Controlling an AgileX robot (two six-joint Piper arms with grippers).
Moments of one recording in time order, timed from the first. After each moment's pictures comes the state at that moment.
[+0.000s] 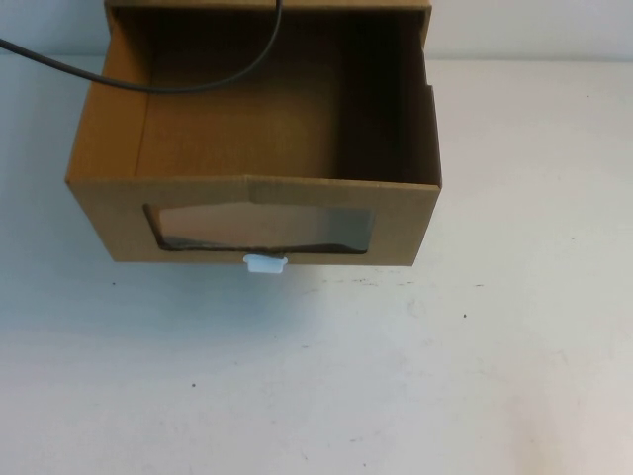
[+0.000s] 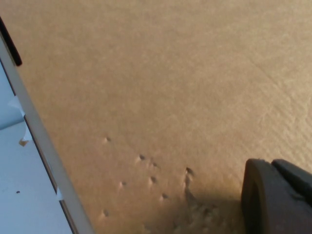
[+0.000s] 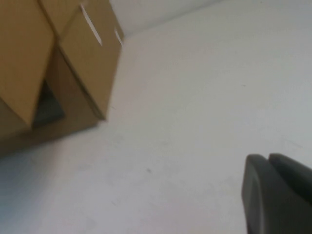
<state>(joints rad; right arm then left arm) 0.02 -0.01 0.03 0.42 0.29 -0.12 -0.19 1.88 -1.97 -0.49 0.83 0.52</state>
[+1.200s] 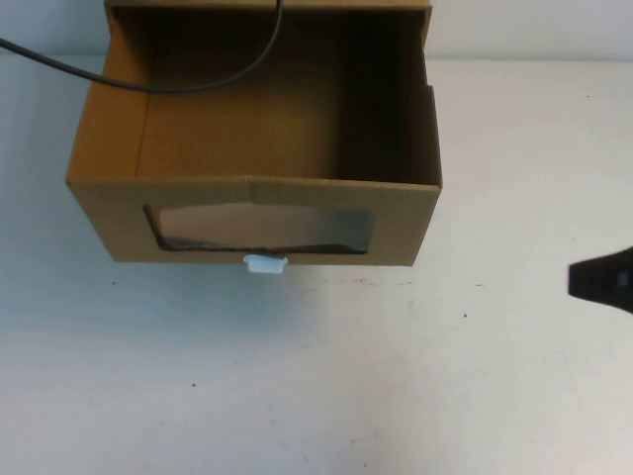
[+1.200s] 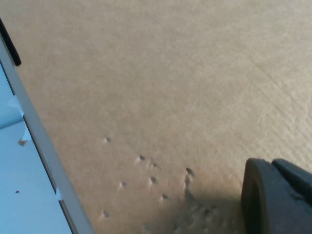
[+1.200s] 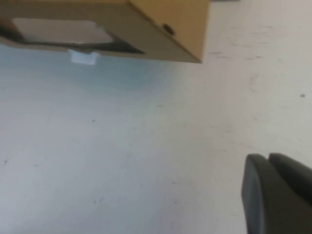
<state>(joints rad) 0.13 0.94 -0.88 0.60 0.94 -0.30 -0.19 1.88 -1.97 -0.50 0.83 0.52</state>
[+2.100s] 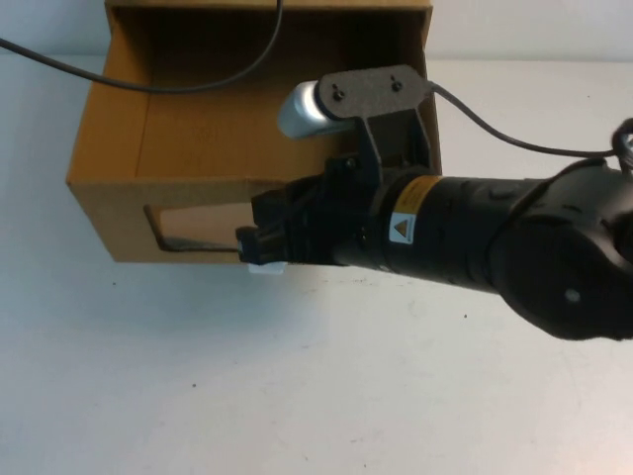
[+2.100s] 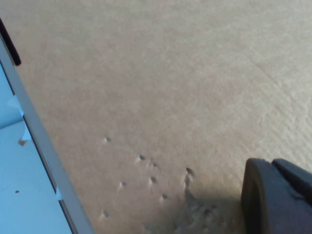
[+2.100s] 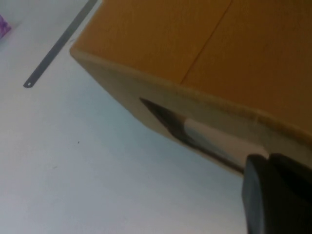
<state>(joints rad) 0.88 1.46 -1.15 0.04 0.21 0.24 -0.19 1.88 -1.97 -0.50 0.83 0.52</state>
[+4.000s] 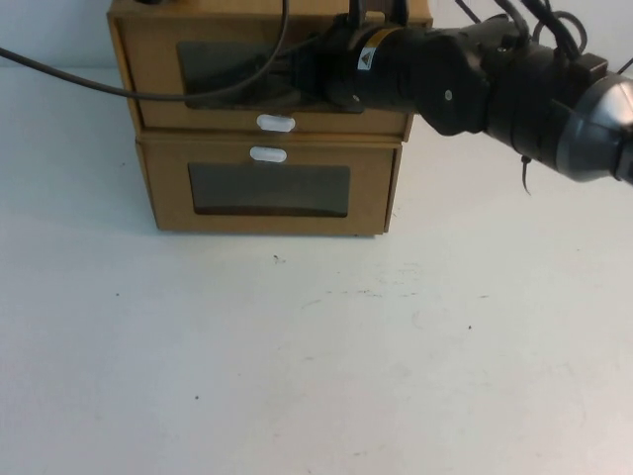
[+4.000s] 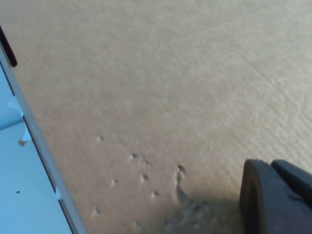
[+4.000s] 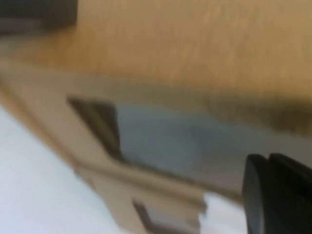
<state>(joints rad) 0.61 1.93 -1.76 0.03 0.29 0.23 -0.19 1.88 -1.98 -0.50 0.84 0.52</state>
